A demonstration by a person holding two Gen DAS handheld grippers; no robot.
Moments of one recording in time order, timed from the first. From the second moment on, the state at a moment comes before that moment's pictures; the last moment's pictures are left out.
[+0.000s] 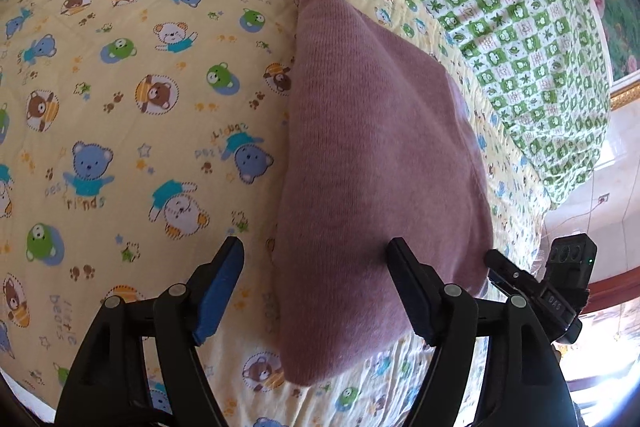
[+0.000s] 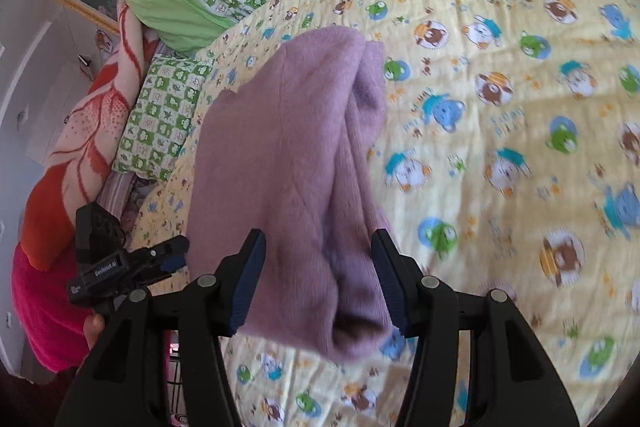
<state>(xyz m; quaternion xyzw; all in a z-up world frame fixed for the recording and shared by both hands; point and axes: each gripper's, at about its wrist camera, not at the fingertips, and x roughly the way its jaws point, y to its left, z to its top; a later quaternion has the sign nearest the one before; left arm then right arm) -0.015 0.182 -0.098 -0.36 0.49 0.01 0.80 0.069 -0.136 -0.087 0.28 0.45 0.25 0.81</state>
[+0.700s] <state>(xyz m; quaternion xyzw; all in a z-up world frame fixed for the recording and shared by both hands) -0.057 0.128 -0.081 -0.24 0.50 0.12 0.82 0.030 -0.155 -0.101 0.22 0.47 0.13 0.84</state>
